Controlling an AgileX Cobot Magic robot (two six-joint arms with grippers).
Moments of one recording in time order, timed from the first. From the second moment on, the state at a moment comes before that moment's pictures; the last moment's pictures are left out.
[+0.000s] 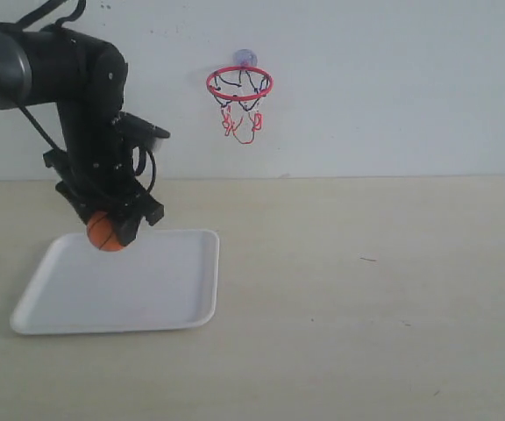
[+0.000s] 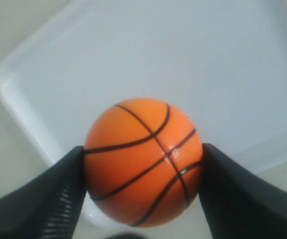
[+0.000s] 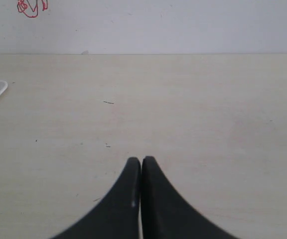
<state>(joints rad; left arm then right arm) -0.37 2.15 -1.84 0.19 1.22 0.12 0.14 0.00 0.00 0.02 0.33 0.04</state>
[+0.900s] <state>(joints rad) -0.31 2.03 -1.79 -0.31 0.31 0.26 0.14 0.00 0.00 0.02 0.33 0.04</state>
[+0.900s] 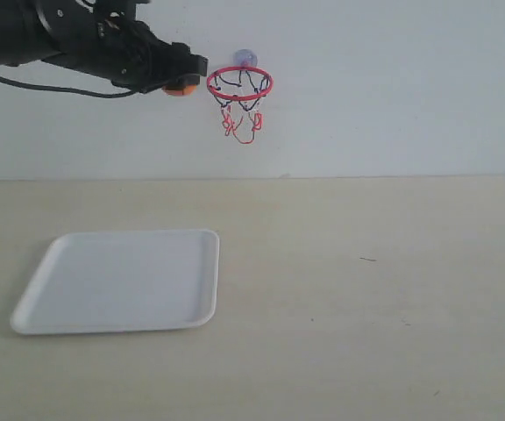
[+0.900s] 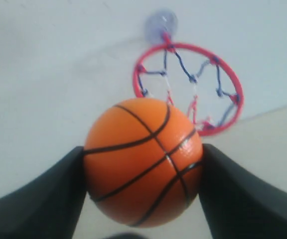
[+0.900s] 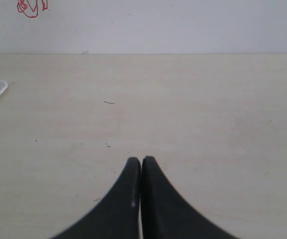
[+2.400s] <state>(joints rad) -0.18 2.54 -2.61 -1.16 0.66 0.58 0.14 0.00 0.00 0.02 0.33 0.04</state>
